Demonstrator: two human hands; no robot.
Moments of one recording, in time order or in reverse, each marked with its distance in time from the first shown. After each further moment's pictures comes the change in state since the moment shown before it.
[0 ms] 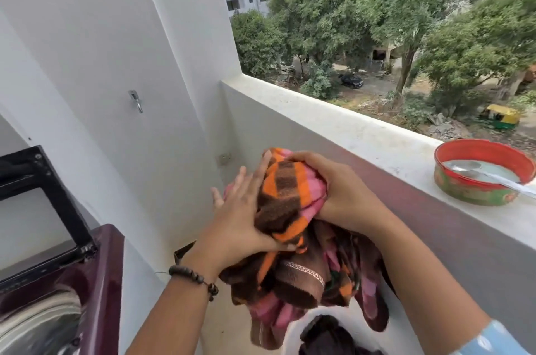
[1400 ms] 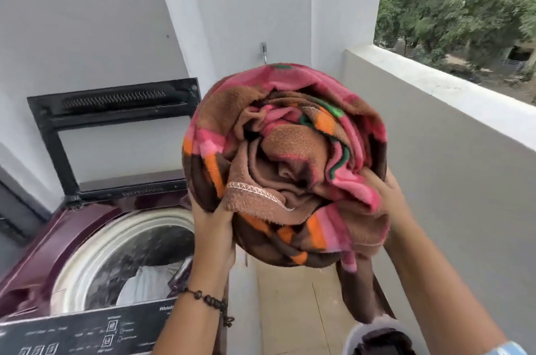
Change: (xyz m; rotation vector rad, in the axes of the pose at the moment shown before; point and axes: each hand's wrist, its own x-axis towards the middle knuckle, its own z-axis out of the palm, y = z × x) left_hand -0.138 -0.182 -0.066 -1.230 1.029 -0.403; right_hand 0.073 -0.062 0.208 1.121 0.091 0.517
